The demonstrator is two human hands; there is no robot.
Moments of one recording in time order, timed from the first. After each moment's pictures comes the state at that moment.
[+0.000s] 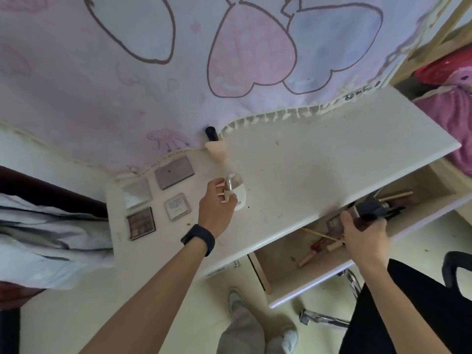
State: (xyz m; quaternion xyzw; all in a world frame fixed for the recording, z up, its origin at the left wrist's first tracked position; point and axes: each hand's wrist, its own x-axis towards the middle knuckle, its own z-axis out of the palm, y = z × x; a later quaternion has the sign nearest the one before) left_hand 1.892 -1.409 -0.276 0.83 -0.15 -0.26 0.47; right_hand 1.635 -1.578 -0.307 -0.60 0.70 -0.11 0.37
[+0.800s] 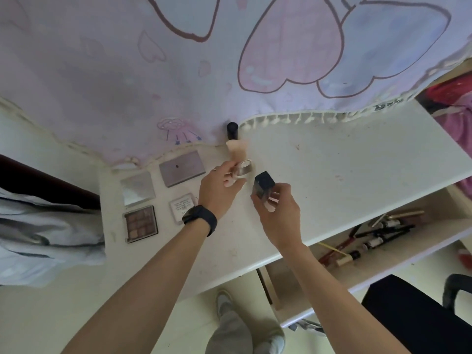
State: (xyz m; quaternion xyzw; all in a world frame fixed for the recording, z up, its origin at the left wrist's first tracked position) left_hand 1.967 -1.419 -0.316 0.83 -0.26 -0.20 0.46; right_hand 1.819 -1.496 -0.321 -0.77 0.42 -0.18 0.44
